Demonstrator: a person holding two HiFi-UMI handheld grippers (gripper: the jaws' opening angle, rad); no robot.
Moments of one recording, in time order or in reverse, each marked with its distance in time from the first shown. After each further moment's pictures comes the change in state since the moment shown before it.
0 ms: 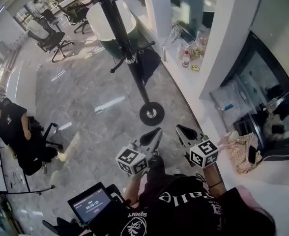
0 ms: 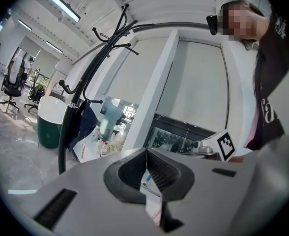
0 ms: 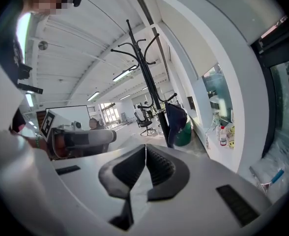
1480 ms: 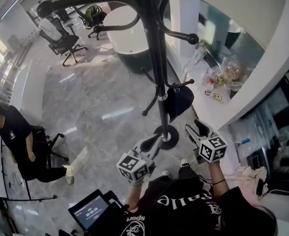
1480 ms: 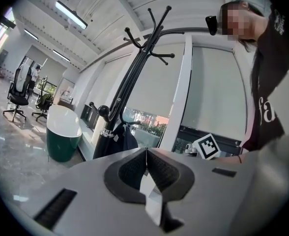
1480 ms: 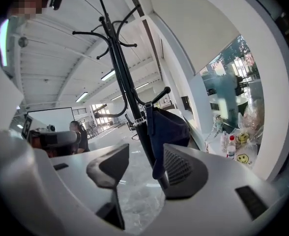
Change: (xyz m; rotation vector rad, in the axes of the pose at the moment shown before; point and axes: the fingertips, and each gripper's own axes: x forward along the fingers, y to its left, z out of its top) left arm 0.020 0.209 0.108 0.011 -0.070 0.087; right arm 0.219 -0.104 0.091 0.032 -0.001 -0.083
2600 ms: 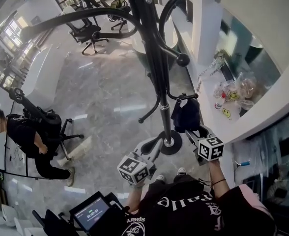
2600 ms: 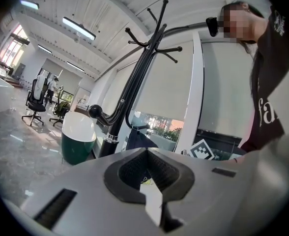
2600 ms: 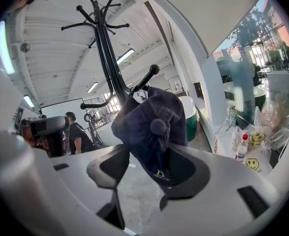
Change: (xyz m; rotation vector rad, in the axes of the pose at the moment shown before) left arm 0.048 0.006 0.008 -0.011 -0.069 0.202; right arm 0.056 -0.060 -0.008 -0.041 0.179 0.165
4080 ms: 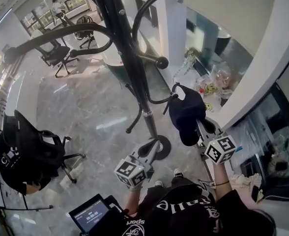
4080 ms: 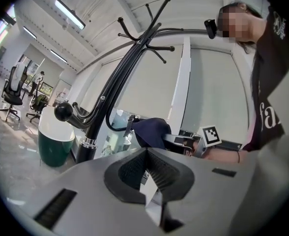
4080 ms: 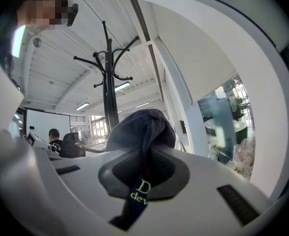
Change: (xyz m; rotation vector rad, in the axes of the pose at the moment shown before) left arm 0.018 -0.024 0.011 0.011 0.020 -0.243; right arm -0.113 0.008 0.111 -0.074 -0.420 -0.205
